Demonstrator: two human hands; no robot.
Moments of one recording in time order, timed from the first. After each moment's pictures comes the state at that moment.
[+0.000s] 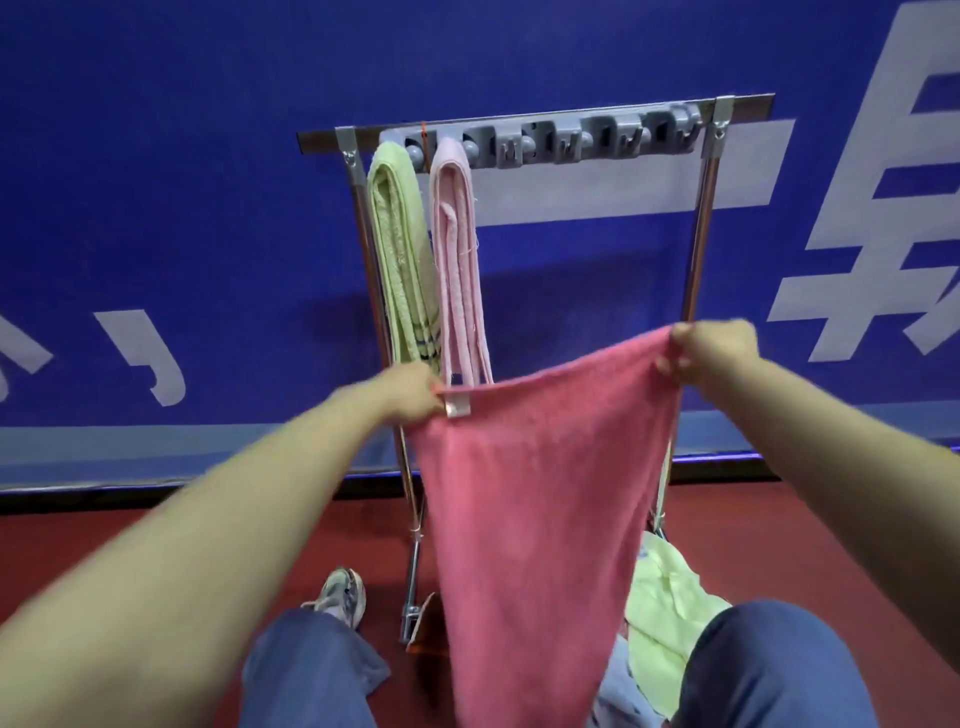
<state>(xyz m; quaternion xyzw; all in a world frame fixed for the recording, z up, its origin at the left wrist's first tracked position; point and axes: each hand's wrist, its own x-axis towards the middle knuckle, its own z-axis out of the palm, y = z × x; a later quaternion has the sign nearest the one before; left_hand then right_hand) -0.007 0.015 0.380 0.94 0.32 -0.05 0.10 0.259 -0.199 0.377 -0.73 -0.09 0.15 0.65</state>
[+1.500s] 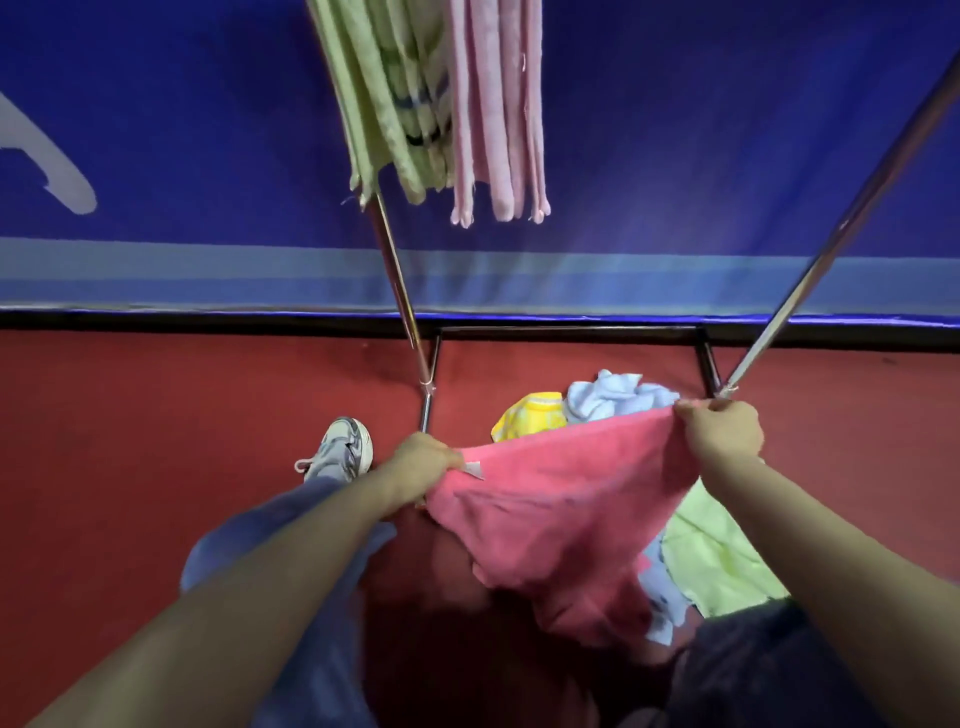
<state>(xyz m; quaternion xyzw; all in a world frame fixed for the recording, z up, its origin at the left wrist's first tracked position) -0.021 0.048 0.059 0.69 0.53 -0.07 0.49 0.239 -0.132 0.087 -0.89 -0.04 0.20 0.42</state>
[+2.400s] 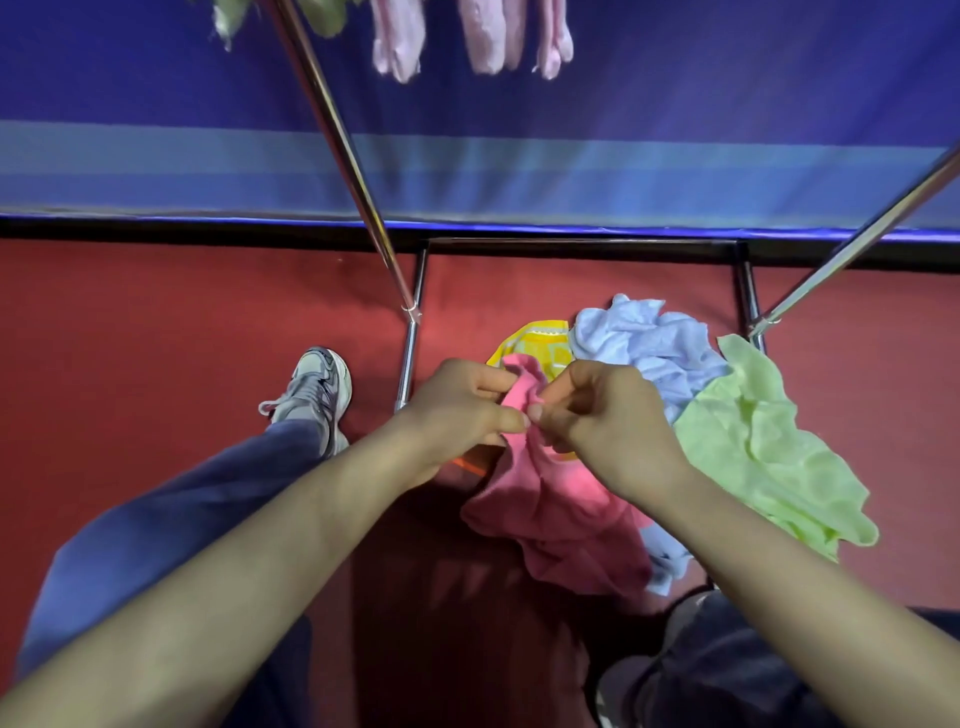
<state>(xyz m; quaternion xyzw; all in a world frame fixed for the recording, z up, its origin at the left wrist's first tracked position) 0.041 0.030 0.072 0.61 0.42 -0.04 0.67 0.172 -0.080 0.065 -0.76 -0.32 0.39 0.42</state>
